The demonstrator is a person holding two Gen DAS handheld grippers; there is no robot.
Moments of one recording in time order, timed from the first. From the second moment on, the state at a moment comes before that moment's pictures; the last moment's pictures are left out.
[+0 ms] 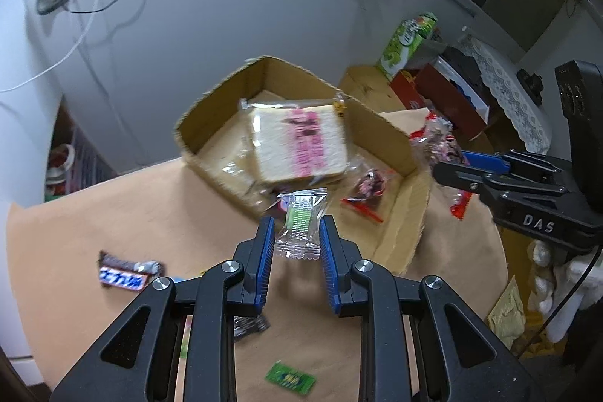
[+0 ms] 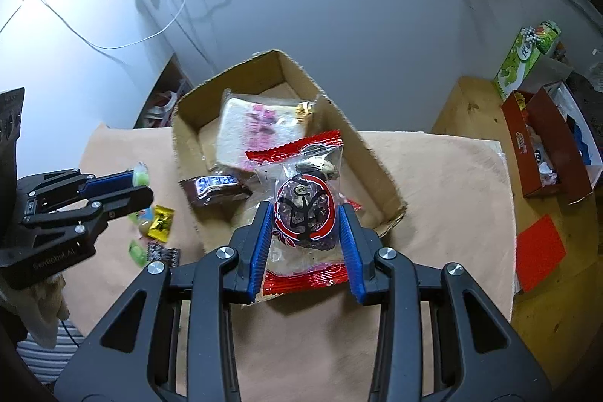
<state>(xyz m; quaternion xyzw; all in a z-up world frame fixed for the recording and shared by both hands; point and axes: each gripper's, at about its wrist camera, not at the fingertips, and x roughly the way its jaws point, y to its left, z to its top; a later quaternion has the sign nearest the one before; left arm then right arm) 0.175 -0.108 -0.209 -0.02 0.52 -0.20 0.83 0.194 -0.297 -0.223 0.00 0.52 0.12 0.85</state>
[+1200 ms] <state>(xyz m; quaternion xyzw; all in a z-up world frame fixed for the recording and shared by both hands) 0.188 -0.156 -0.221 0.00 0.54 -0.22 0.81 0.211 -0.307 -0.233 0.01 0.52 0.10 0.85</state>
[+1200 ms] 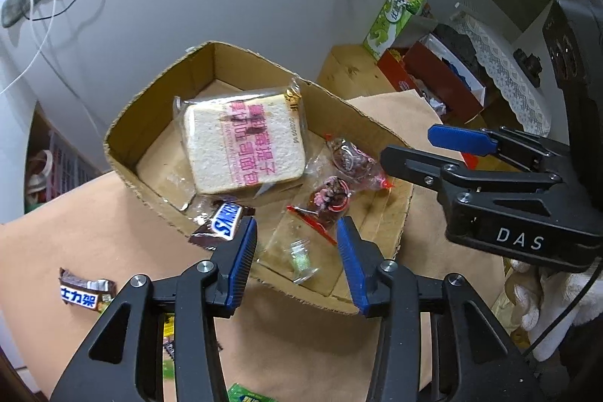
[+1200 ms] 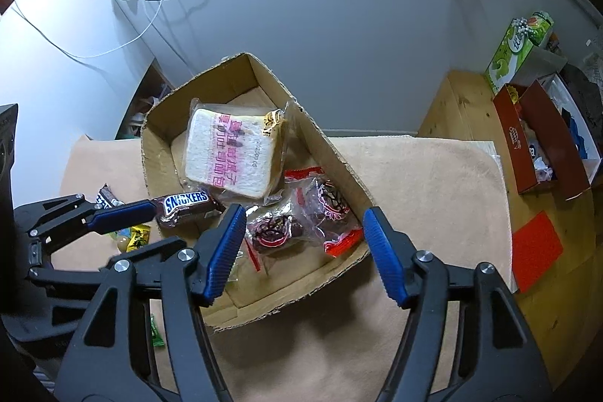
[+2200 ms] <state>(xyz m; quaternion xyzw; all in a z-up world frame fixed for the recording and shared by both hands) 0.125 0.017 -0.236 -0.09 0.56 -0.10 0.82 0.108 -0.224 -0.232 -0.02 0.52 0.22 0.83</state>
